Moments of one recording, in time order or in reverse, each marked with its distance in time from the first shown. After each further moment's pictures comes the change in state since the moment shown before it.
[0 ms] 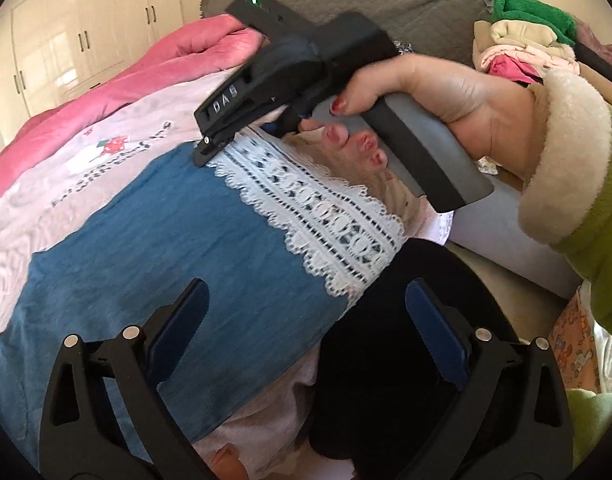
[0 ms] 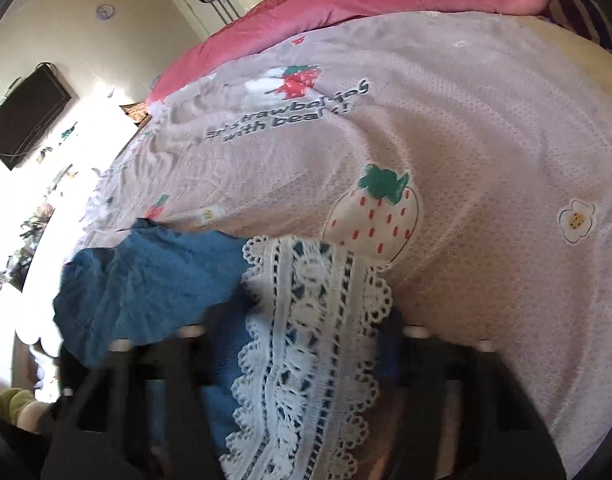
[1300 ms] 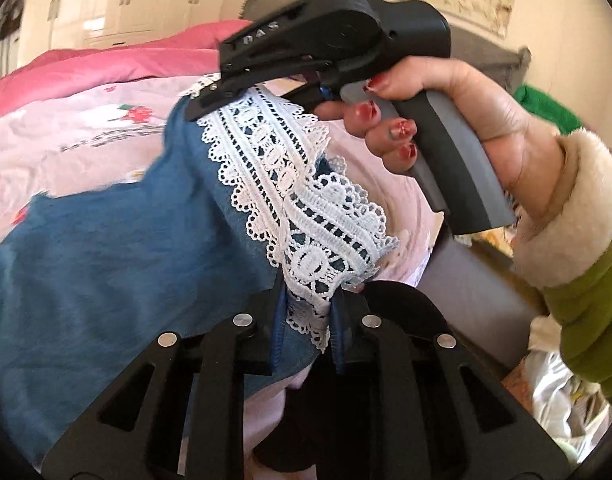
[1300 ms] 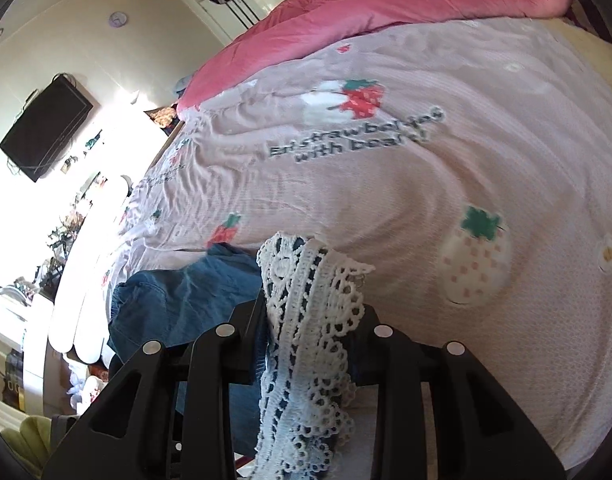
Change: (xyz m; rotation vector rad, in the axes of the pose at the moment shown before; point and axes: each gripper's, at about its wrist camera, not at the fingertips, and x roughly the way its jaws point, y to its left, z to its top) left arm -0.030 0.086 -0.016 -0.300 -0.115 -0.128; right arm 0.003 0.083 0.039 -0.014 0.024 0.013
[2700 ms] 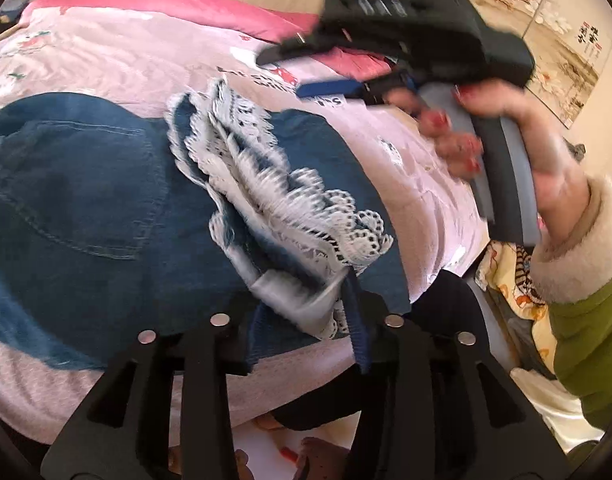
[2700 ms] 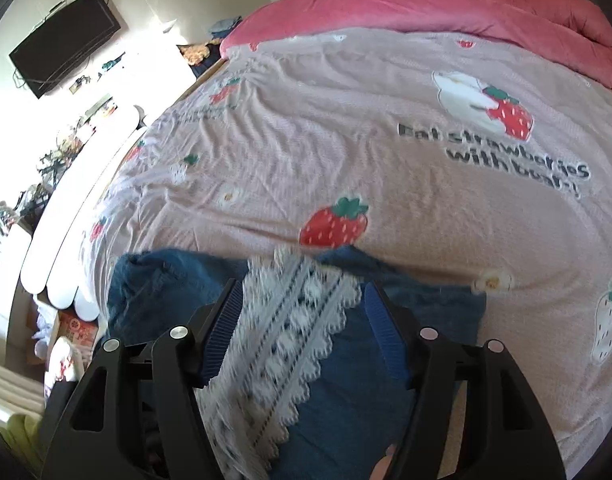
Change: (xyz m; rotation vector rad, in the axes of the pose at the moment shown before) left arm -0.089 0.107 -0.067 -0.355 -0.006 0.070; right arm 0.098 0.133 -0.005 -0.222 0.143 -0.022
